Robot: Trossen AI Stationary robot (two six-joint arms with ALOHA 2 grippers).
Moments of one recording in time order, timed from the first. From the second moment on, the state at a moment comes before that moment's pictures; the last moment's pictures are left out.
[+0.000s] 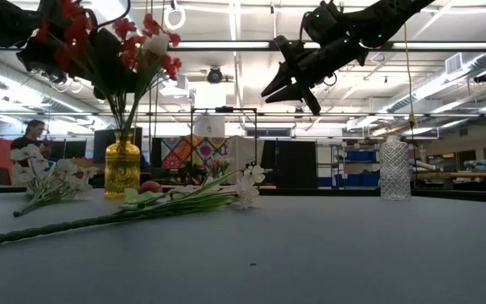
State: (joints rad) left arm 1.06 0.72 0.47 0.09 0.51 0.04; right arm -0.54 1.55 1.12 -0.01 -0.23 0.58
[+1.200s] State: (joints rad) left arm 1.06 0.74 0.75 -0.12 0.30 0.19; right arm -0.45 1.58 1.12 0.09 -0.09 0.67
